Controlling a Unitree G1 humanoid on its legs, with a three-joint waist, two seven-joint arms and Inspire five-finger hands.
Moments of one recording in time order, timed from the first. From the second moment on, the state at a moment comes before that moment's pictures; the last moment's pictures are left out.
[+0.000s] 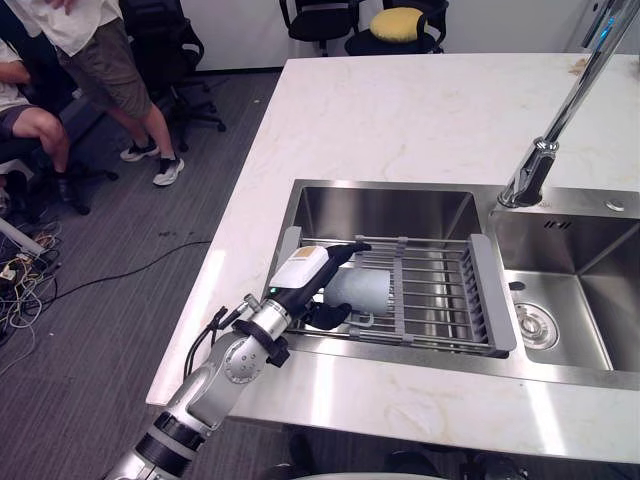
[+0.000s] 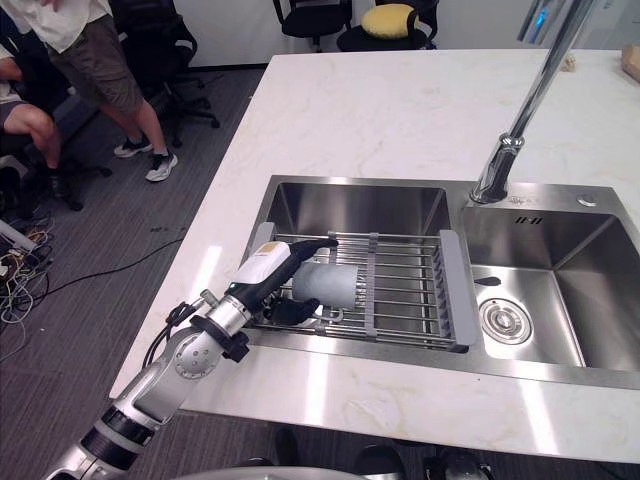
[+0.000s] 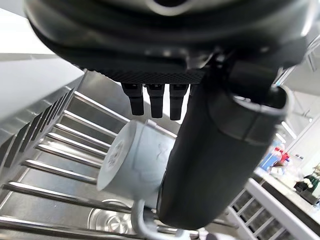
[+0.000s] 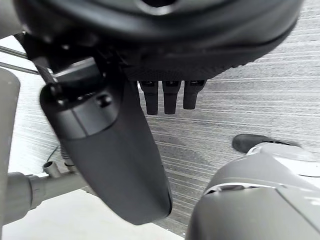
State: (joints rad) left arm -0.17 0.43 -0.45 -0.03 0.54 -0.16 -0.04; right arm 0.15 -0.23 -0.10 0.92 0.01 -0.10 0.04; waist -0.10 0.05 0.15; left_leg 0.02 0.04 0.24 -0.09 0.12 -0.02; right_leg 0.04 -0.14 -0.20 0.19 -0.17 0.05
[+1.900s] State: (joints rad) left arm 0.09 0.13 -0.22 -0.34 -0.14 -0.17 0.13; right arm 0.17 -0.15 -0.14 0.81 0.10 -0.10 -0.04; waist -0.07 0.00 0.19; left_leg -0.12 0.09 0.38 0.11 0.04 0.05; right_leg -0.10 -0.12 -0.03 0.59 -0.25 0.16
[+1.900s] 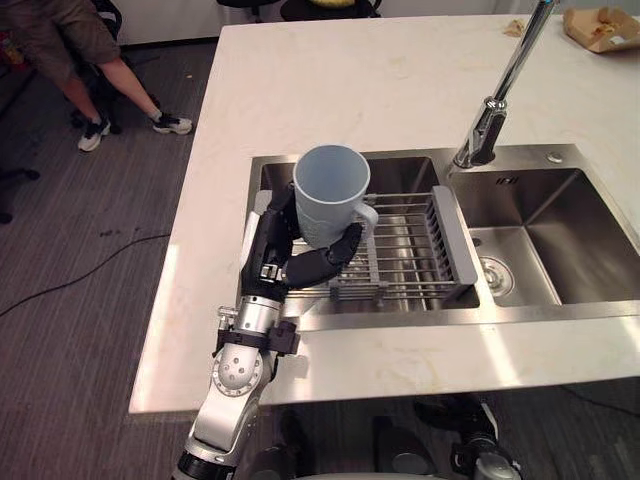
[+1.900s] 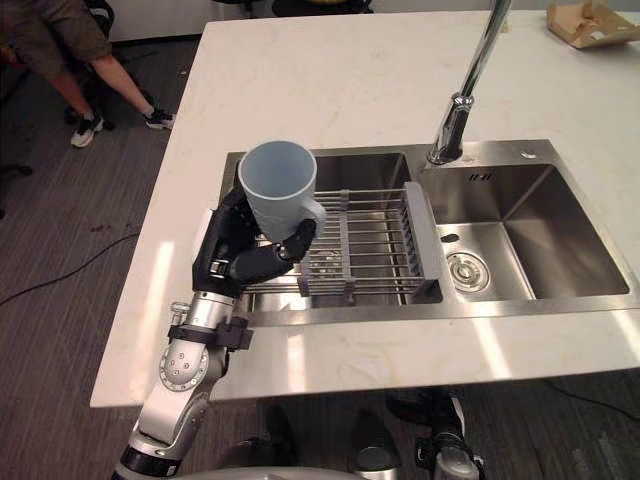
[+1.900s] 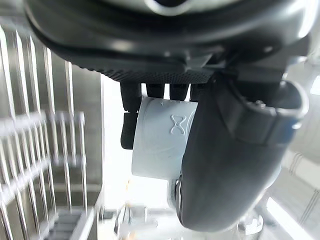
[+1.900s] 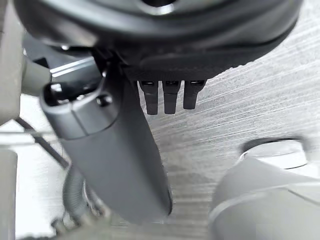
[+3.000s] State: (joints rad) left arm 0.15 0.09 -0.28 -0.31 -0.11 -0.16 0.13; right arm 0.17 -0.12 -0.15 0.85 0.13 -0.11 -0.09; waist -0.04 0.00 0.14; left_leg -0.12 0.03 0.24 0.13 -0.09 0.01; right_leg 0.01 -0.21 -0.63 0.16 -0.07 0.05
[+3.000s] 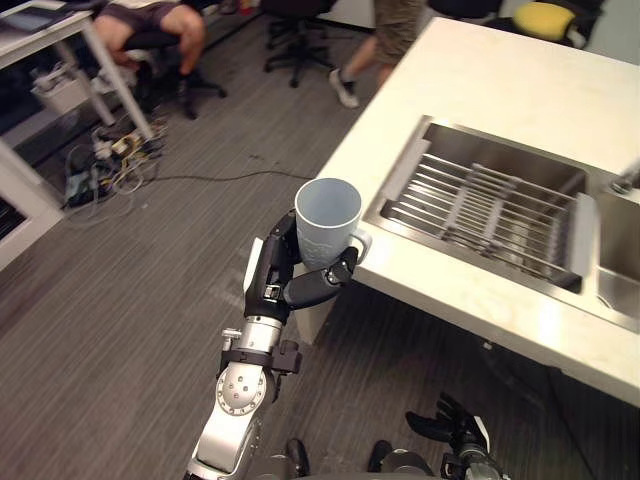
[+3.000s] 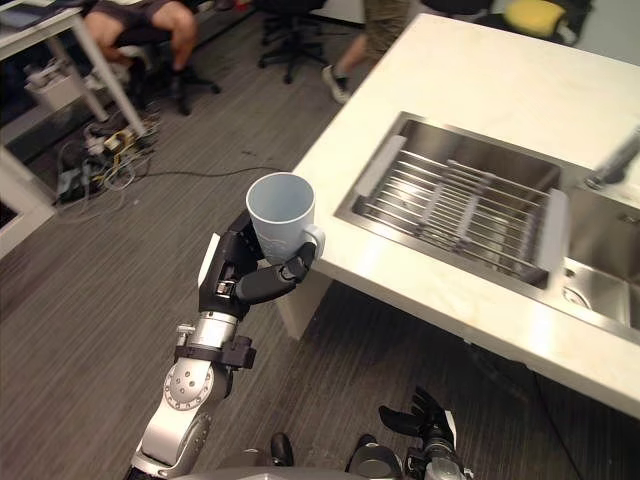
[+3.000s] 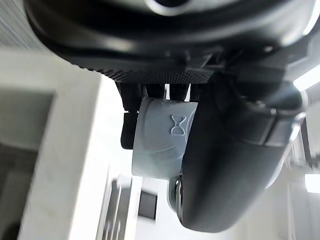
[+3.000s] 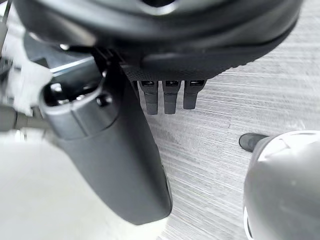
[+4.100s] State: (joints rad) left arm 0.22 0.14 -0.31 -0.17 -0.16 -0.13 0.03; right arm 0.25 -0.14 -0.07 0.66 0.01 -0.07 -0.05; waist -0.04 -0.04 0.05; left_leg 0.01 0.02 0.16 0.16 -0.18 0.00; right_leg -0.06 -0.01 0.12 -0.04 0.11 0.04
